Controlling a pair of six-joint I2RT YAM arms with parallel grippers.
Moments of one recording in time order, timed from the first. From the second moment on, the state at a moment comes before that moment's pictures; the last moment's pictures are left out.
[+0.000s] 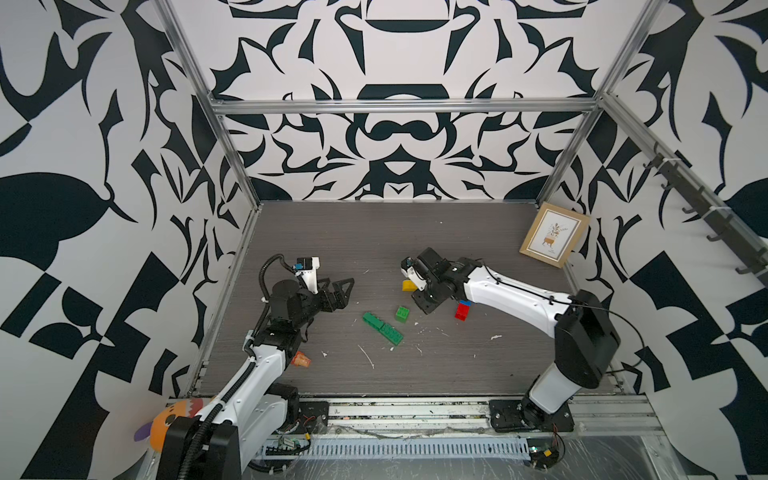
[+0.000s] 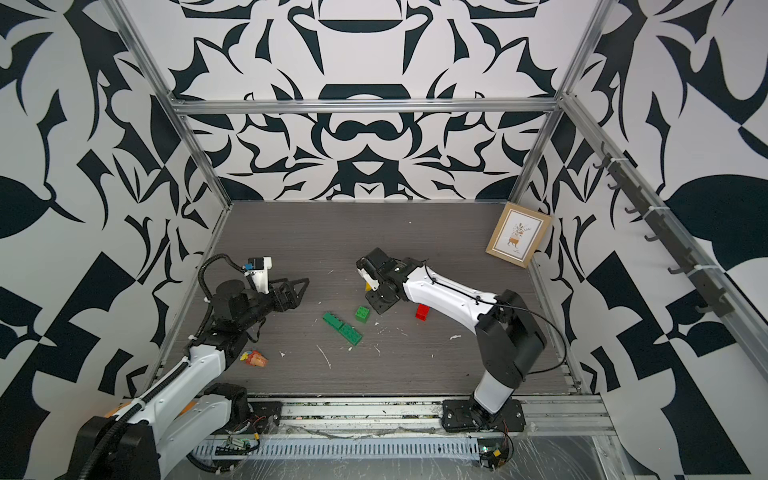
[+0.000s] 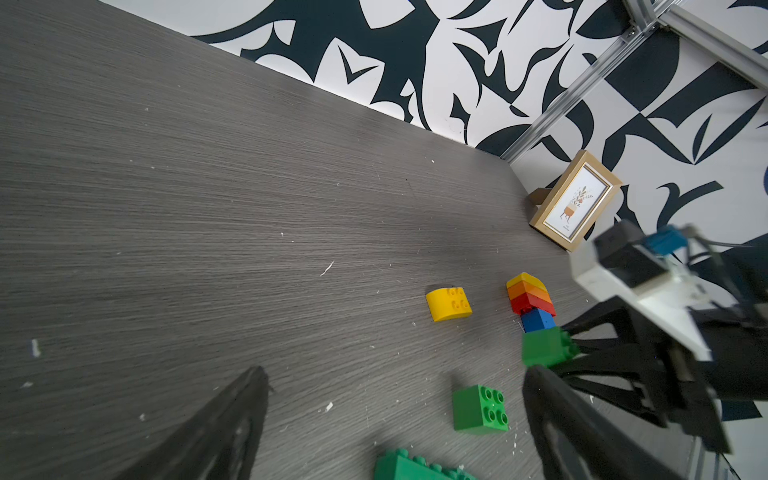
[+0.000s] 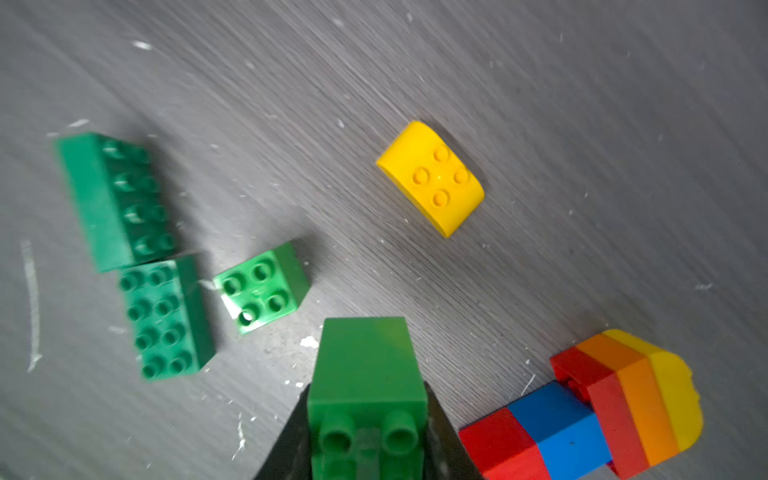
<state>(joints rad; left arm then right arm) -0.19 0.94 0.34 0.28 0.44 -0.44 0.77 1.62 1.23 -0.75 0.01 0.01</state>
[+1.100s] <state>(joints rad) -0.19 0.95 0.34 0.30 0.45 -0.44 0.89 1.82 1.45 -0.87 0.01 -0.25</state>
